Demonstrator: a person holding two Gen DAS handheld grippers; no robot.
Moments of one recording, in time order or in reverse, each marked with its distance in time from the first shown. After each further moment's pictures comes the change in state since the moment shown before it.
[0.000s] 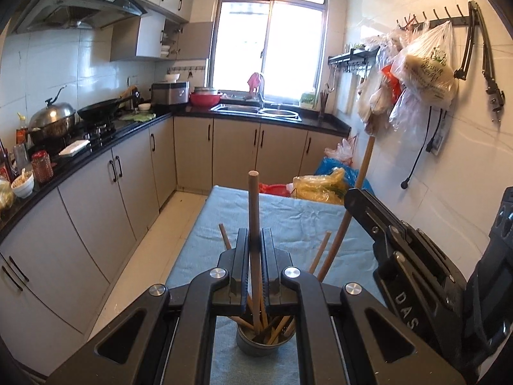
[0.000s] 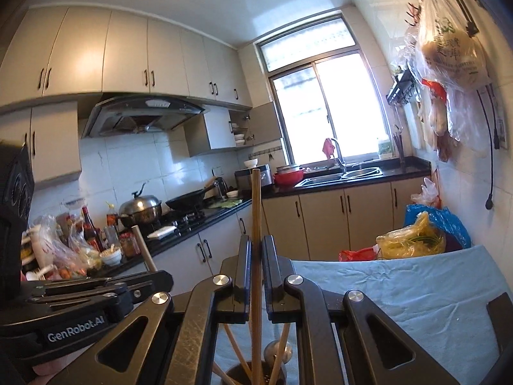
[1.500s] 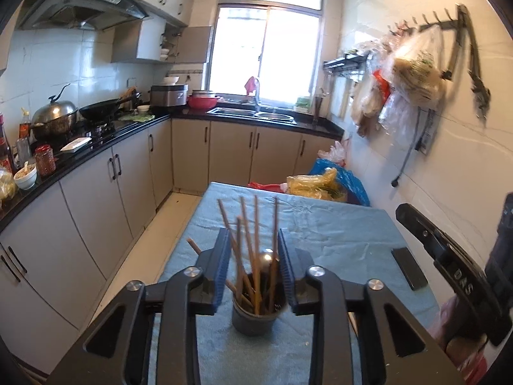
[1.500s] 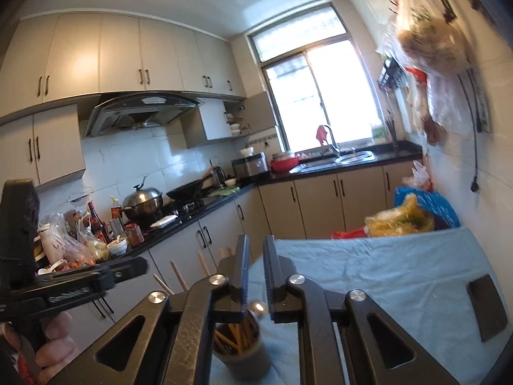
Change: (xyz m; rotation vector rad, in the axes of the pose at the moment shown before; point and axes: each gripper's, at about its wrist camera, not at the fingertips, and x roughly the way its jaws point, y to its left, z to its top) left arm -0.042 -0.004 -0.038 0.006 -0.033 -0.031; right arm -0.074 -0.052 -0.007 0.065 0.070 -0.003
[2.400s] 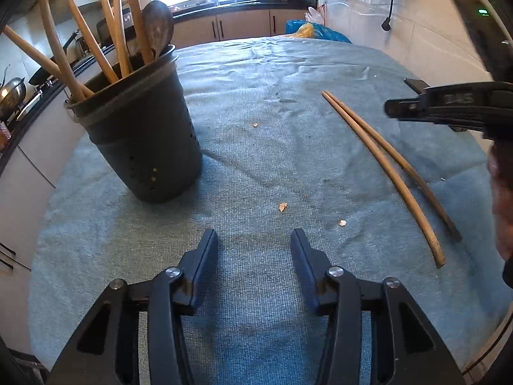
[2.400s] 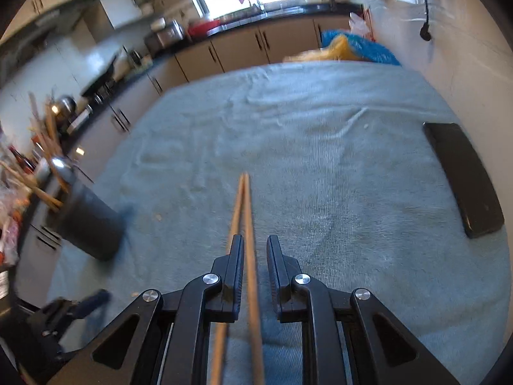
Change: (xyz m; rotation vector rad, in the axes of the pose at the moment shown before) left arm 0.140 -0.078 -0.194 0.224 0.457 0.024; right arm 0.061 -0.172 -0.130 0.155 0.648 -0.251
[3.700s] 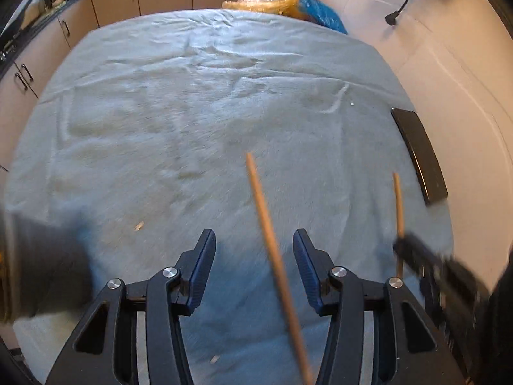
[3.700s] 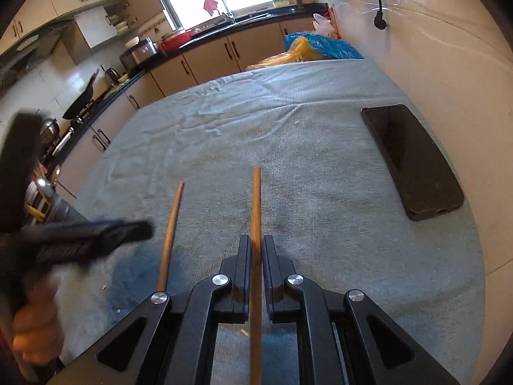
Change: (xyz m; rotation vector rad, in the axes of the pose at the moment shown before) left arm 0.069 -0.065 0.155 -0.108 0.286 -0.181; right arm -0.042 -0.065 -0.017 0.097 -0.052 -0.036
